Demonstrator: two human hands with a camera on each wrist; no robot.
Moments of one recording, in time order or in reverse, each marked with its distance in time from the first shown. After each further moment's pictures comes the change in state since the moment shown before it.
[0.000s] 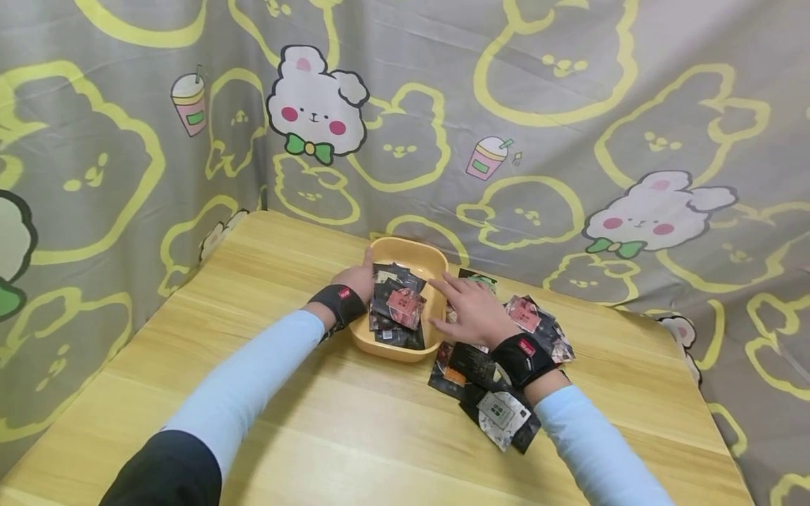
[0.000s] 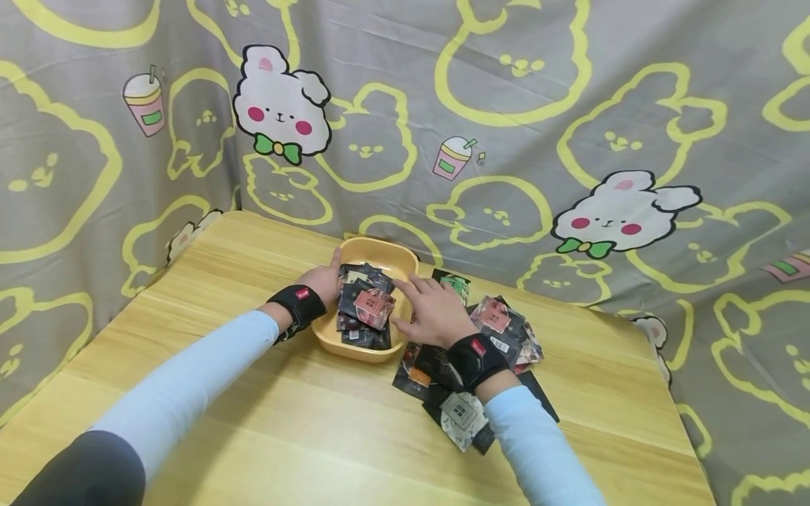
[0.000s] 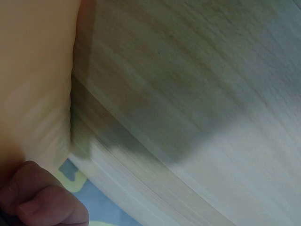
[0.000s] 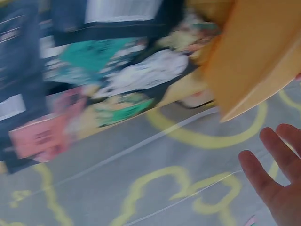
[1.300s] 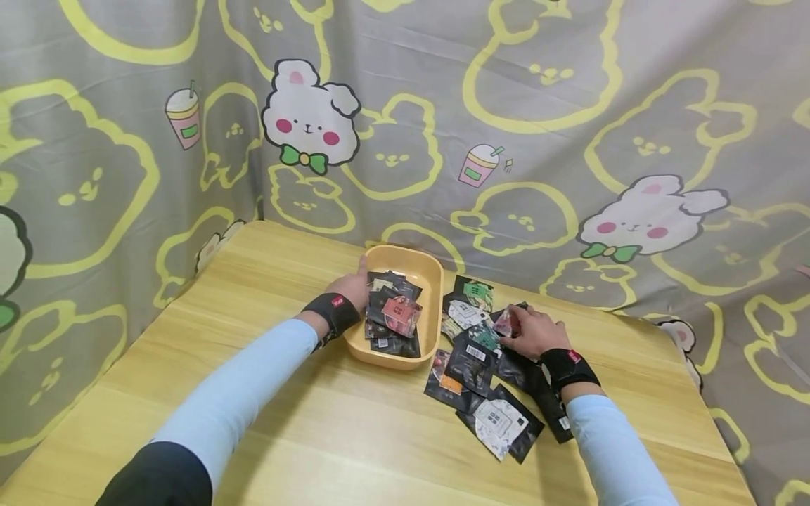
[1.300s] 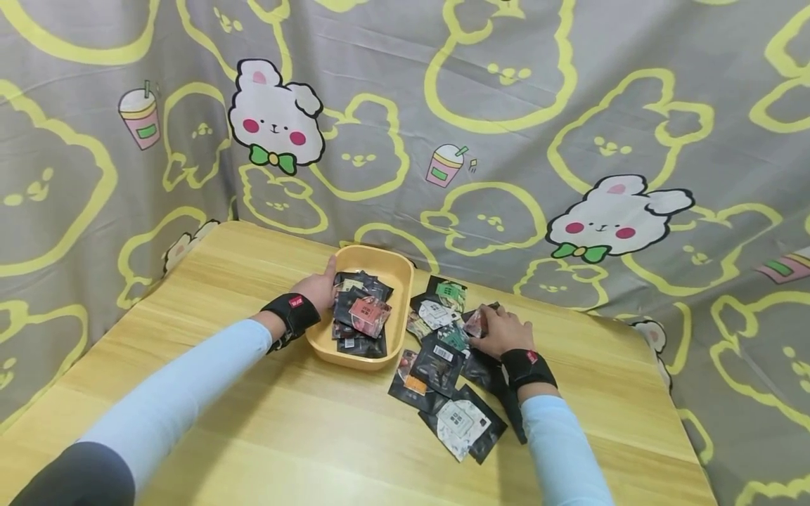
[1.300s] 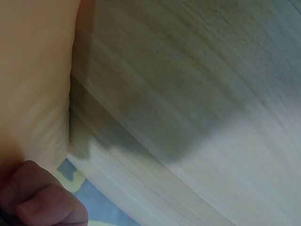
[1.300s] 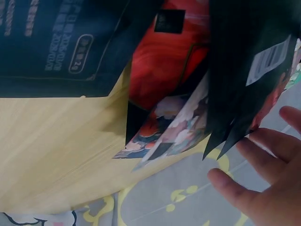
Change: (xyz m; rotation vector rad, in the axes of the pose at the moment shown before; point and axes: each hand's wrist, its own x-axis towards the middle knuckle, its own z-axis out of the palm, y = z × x) left_hand -0.017 0.014 -0.011 0.049 -0.010 -0.020; right_hand -0.064 0.116 0.043 0.033 -0.228 0.491
